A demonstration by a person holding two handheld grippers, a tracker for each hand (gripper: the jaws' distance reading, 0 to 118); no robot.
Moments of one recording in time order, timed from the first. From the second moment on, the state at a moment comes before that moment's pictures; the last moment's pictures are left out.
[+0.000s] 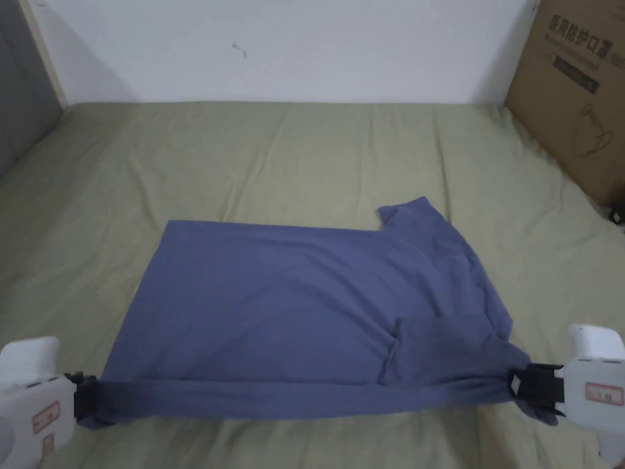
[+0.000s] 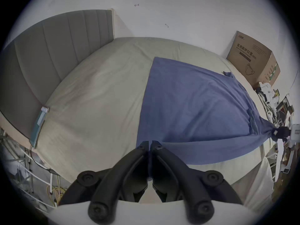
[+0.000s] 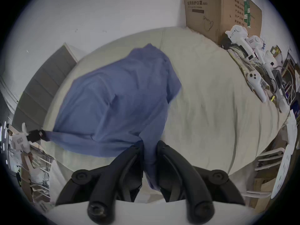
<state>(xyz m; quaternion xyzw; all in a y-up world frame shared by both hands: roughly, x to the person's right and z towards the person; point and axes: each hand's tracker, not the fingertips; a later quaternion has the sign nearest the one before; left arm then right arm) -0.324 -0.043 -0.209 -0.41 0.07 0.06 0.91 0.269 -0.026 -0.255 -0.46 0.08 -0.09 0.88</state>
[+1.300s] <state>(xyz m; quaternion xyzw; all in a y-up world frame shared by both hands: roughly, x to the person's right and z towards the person) -0.324 -0.075 -0.233 -0.44 0.05 0.08 0.89 0.250 -0.081 -0.278 -0.51 0.06 -0.10 0.85</state>
